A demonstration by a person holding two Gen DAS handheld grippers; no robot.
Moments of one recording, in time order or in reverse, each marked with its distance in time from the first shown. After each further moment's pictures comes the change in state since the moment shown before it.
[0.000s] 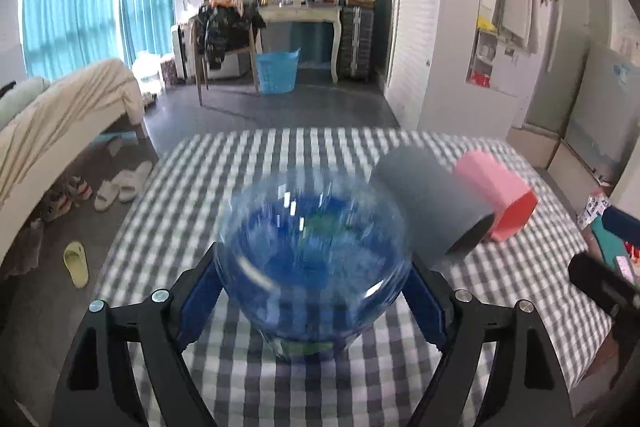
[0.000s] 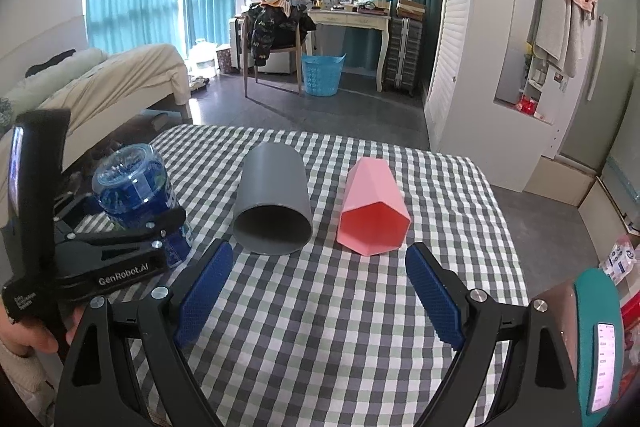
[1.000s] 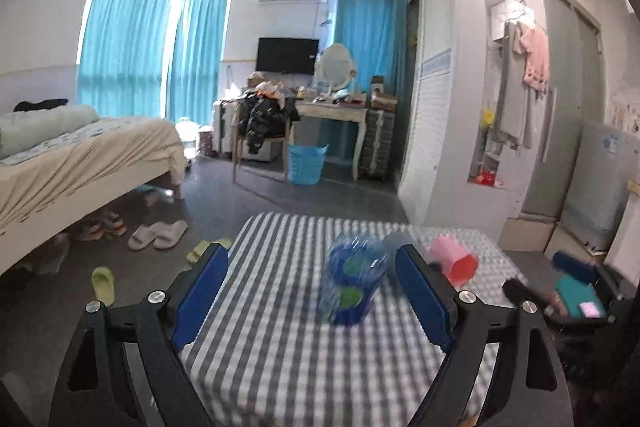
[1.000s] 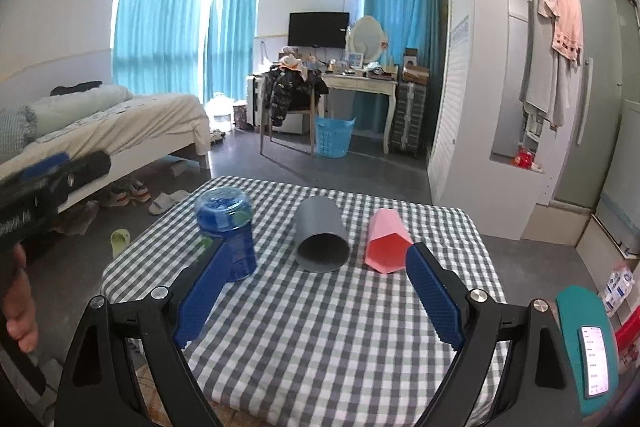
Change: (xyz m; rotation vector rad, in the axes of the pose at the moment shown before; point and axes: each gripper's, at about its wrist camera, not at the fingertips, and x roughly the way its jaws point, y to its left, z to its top) left arm -0.189 0.056 -0.051 -0.121 -0.335 0.076; right arm -0.118 0.047 -0.029 -0.042 -0.242 0.018
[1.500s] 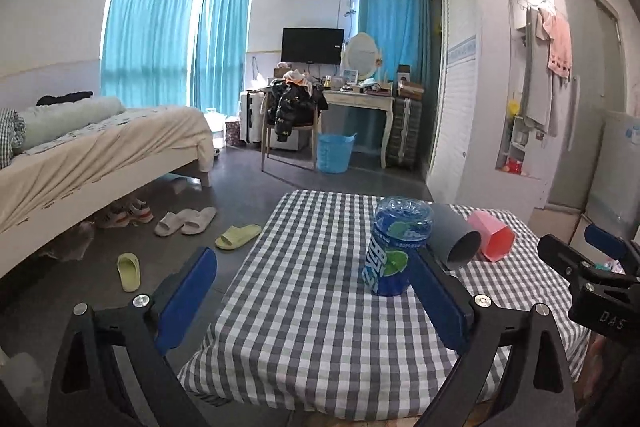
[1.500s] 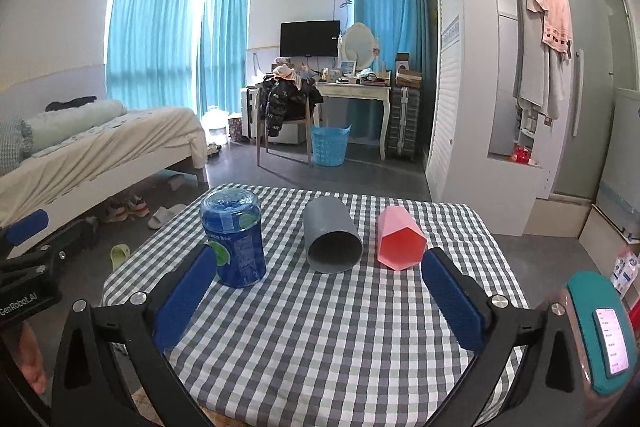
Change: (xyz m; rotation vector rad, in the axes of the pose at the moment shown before) left arm 0.000 0.016 -0.031 0.003 0.024 0.080; right arm 0.008 0.011 -0.013 0.057 -0.033 -0.011
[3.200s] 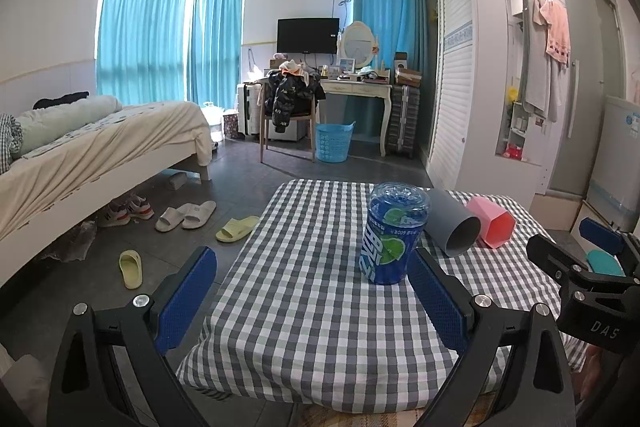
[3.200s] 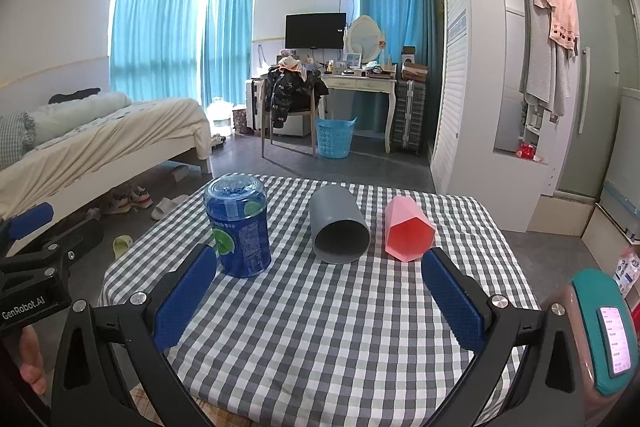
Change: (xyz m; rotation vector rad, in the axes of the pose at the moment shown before) left arm 0.001 -0.004 -0.008 0.023 0.034 0.000; right arm 0.005 0.005 -0.008 -0.016 0.030 0.016
